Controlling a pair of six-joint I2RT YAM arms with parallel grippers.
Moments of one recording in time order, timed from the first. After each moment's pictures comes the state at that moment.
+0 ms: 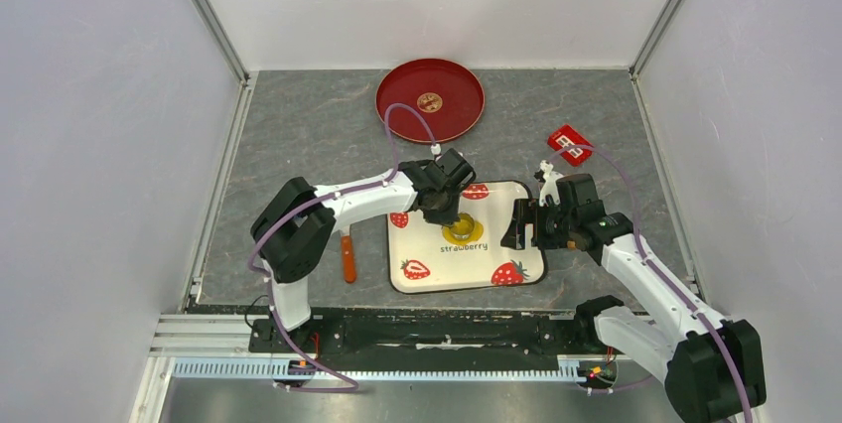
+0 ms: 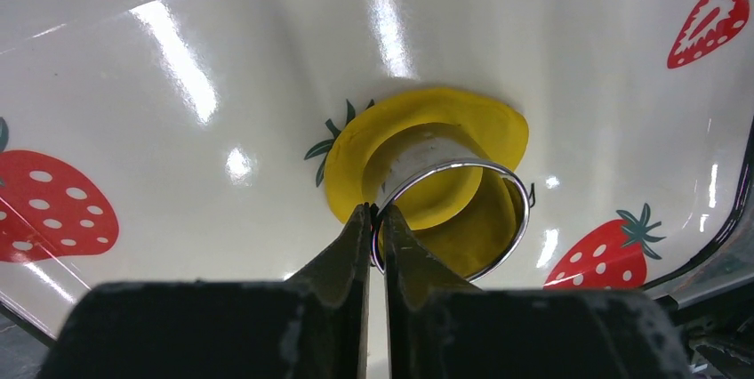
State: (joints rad) left arm -0.90 1.86 1.30 -0.55 -0.07 -0.70; right arm 0.30 0.96 0.55 -0.53 -0.36 0.31
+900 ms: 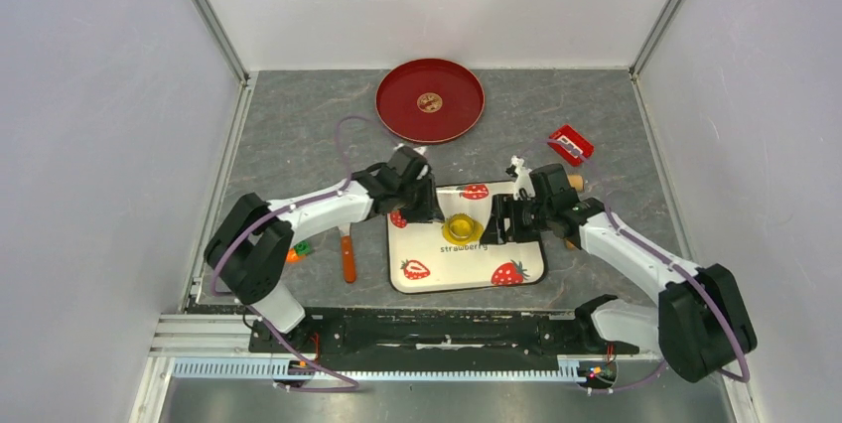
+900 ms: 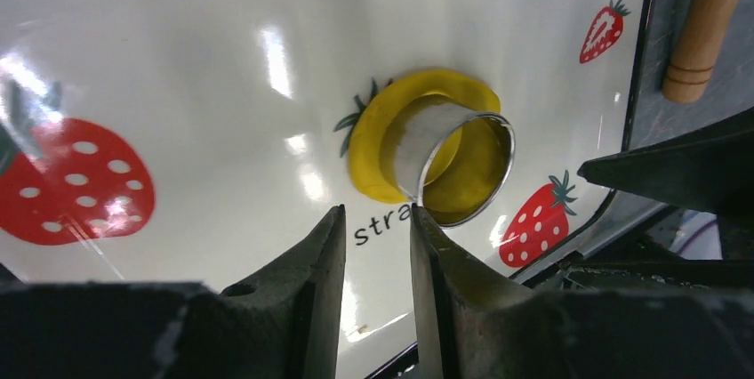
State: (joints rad) left arm -0.78 1.65 1.05 -0.34 0.10 -0.73; right arm 0.41 1.17 0.61 -0.40 -0.44 0.35
